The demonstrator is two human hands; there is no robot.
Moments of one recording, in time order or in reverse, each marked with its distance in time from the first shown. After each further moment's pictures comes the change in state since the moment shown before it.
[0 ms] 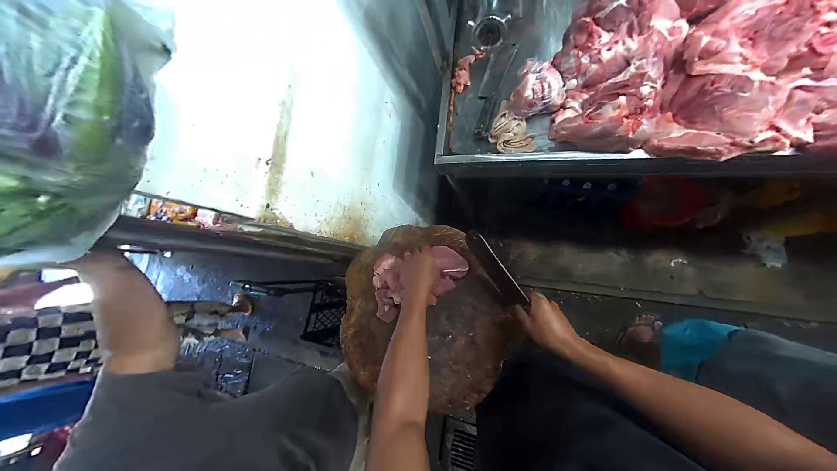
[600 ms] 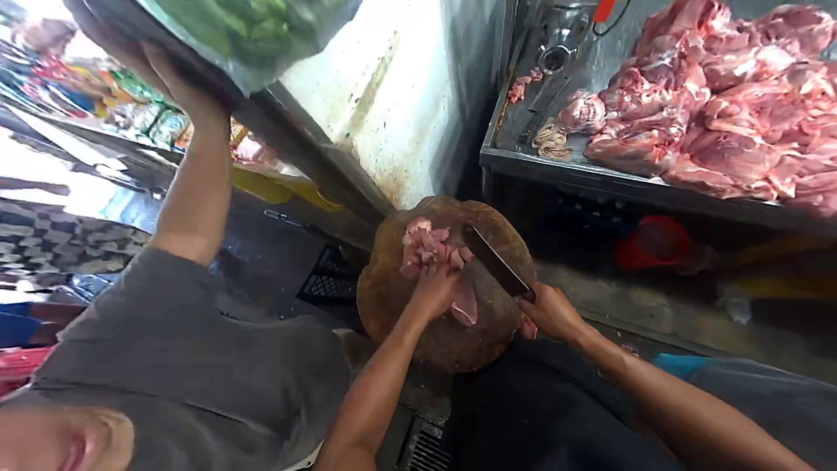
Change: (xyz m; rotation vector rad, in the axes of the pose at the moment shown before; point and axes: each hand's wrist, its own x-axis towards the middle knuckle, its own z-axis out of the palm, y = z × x) left_hand -0.148 -0.091 0.055 -0.142 0.069 0.456; right_hand -0.080 -0.061 0.010 -0.143 0.005 -0.213
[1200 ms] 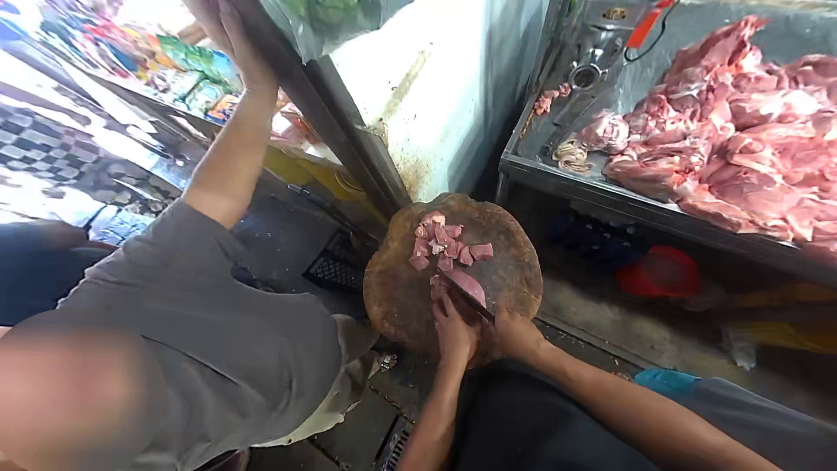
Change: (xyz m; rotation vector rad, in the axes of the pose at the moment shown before) left_hand -0.052 0.089 0.087 -0.527 0.403 -0.830; right_hand -0.009 -0.050 0.066 -0.384 -0.269 0.000
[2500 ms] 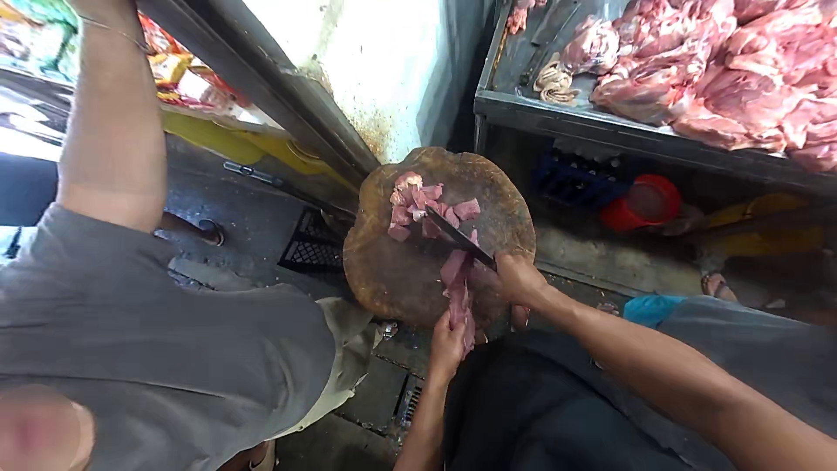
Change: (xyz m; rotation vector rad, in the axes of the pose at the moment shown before) left_hand -0.053 -0.066 -0.015 -0.778 -0.498 -0.142; right_hand -0.005 -0.001 -0.042 0.172 0.079 -0.003
